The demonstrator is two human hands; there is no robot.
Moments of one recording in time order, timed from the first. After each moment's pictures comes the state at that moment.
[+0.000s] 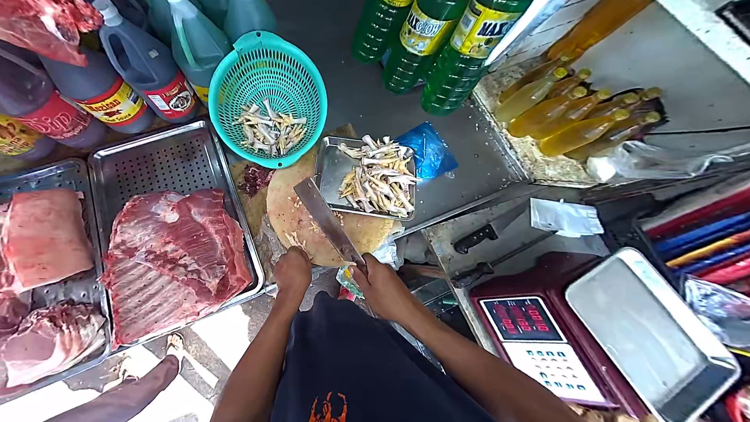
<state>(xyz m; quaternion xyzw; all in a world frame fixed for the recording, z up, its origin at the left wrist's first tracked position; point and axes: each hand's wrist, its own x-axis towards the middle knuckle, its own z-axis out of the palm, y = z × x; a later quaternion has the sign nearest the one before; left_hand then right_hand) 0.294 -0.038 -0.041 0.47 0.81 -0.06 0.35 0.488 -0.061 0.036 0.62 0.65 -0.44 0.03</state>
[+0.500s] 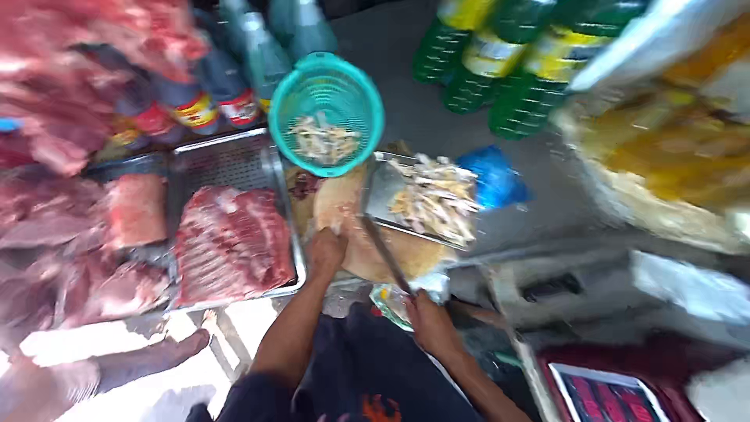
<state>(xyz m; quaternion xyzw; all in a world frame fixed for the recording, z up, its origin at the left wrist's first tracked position) 0.265 0.012 0.008 0.46 0.80 0.03 0.37 0.503 -0.091 -0.012 0.67 0.64 -0.37 0.06</state>
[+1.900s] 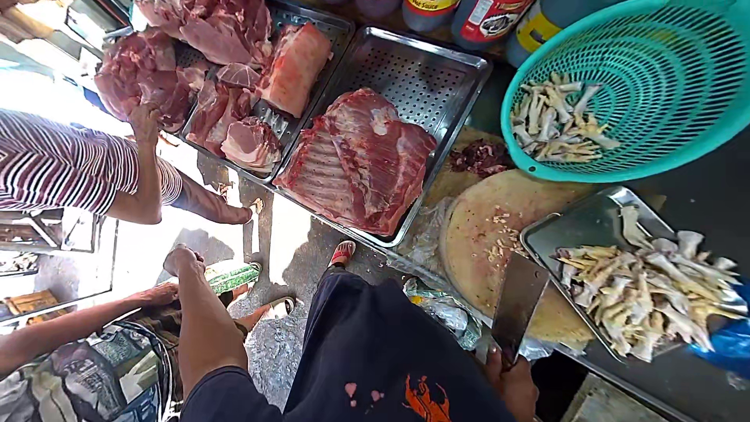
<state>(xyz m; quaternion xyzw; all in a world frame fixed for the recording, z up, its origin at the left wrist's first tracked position) -0.039 -0.471 -0.057 -0.42 0.78 0.47 -0.02 0.518 -0.118 -0.052 0.63 0.74 -0.23 0.00</state>
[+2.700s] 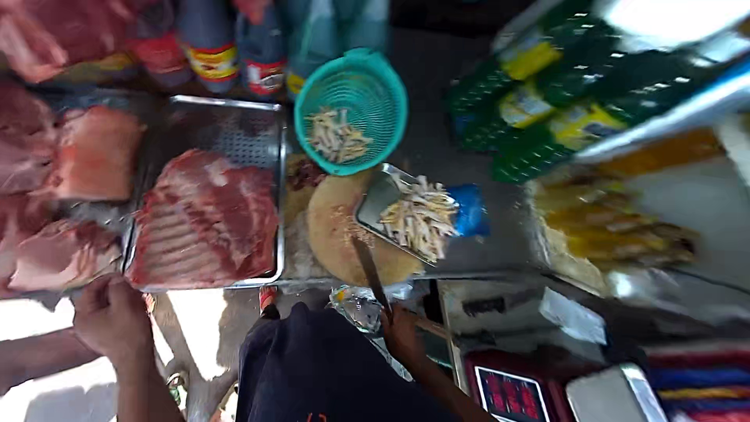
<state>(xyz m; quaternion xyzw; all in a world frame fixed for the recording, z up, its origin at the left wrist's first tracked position) 0.041 -0.228 0.034 0.17 0.83 0.53 0.07 0.525 -0.104 -0.051 0.67 0.65 -0.33 0.09</state>
